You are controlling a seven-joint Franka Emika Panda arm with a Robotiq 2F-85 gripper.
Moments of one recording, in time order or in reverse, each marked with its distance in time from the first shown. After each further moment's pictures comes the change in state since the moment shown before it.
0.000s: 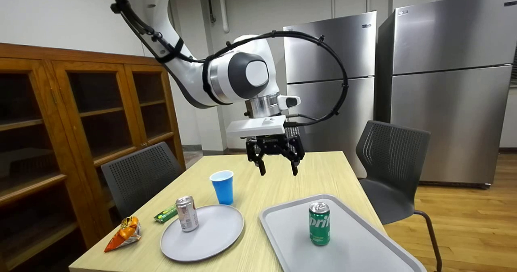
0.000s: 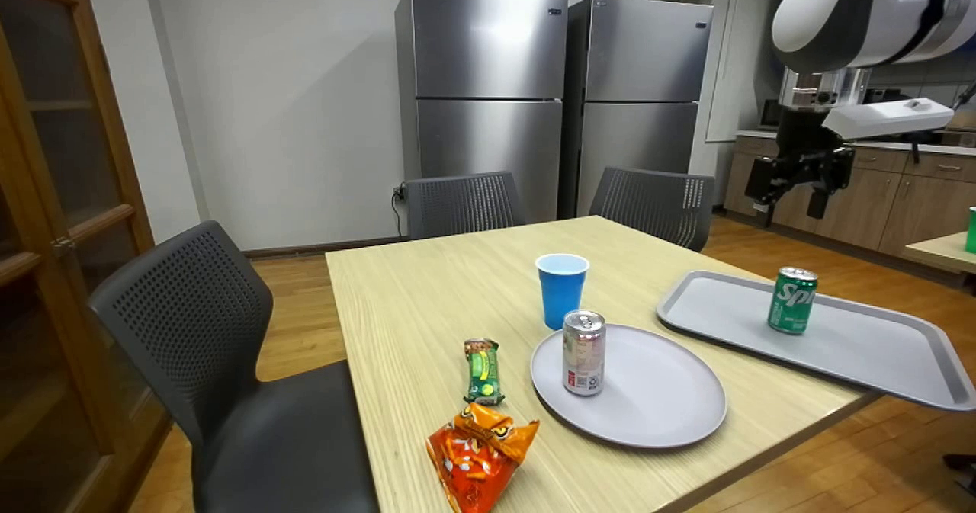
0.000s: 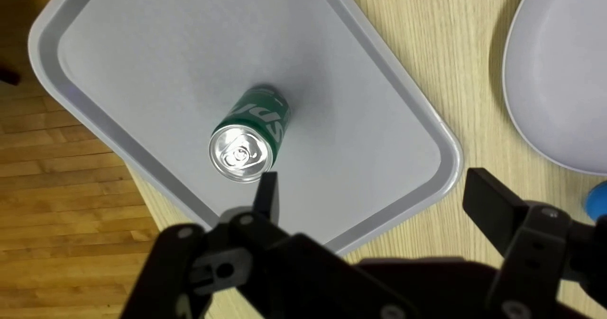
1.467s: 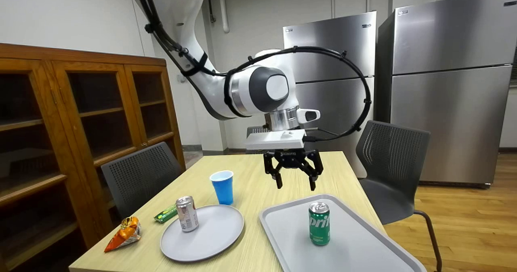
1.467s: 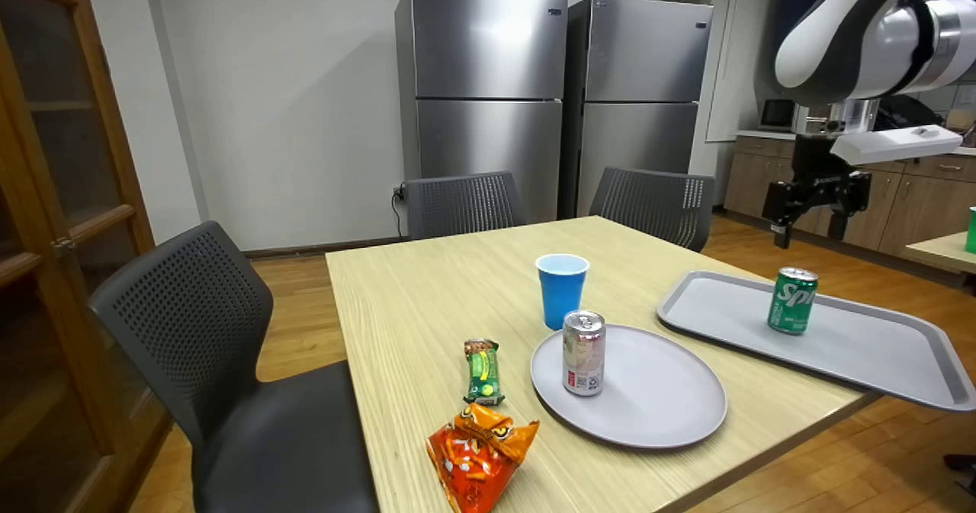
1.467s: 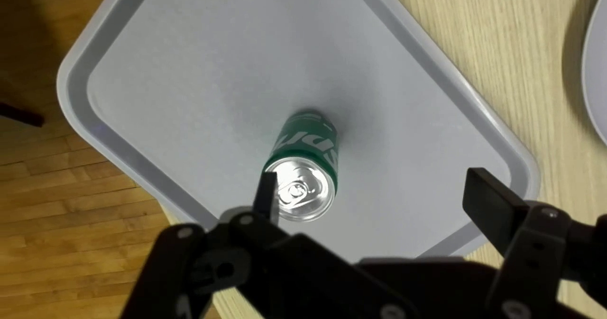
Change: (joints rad) arm -0.050 0.131 -0.025 0.079 0.013 -0.001 0.001
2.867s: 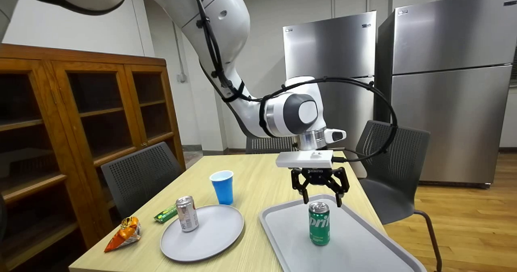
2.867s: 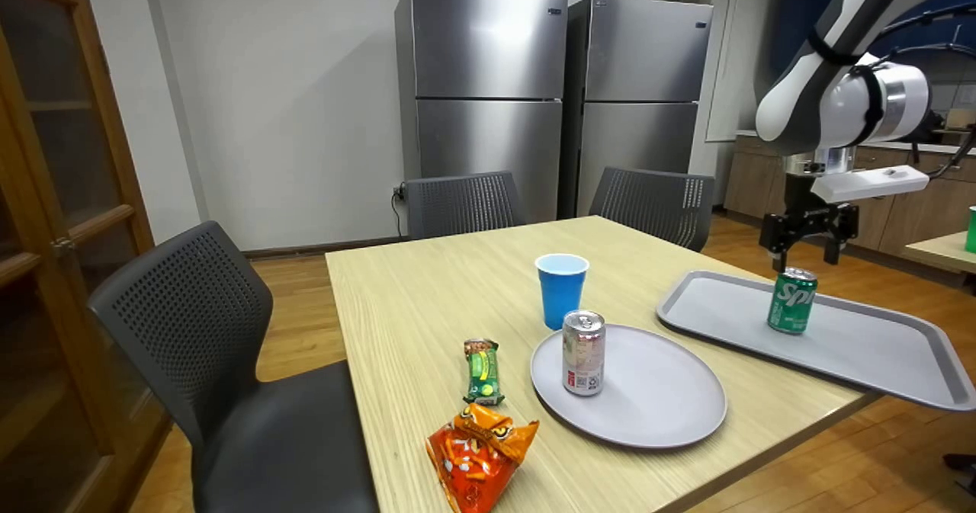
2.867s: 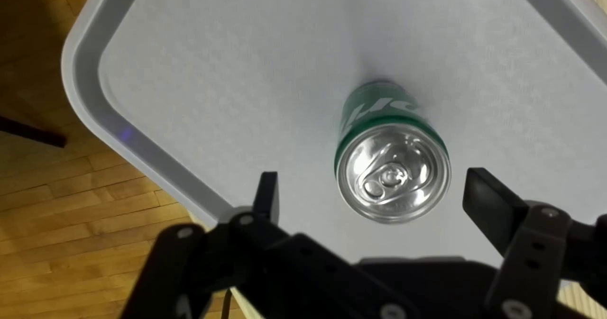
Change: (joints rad) arm -0.065 0.285 0.001 0.248 0.032 -0.002 0.000
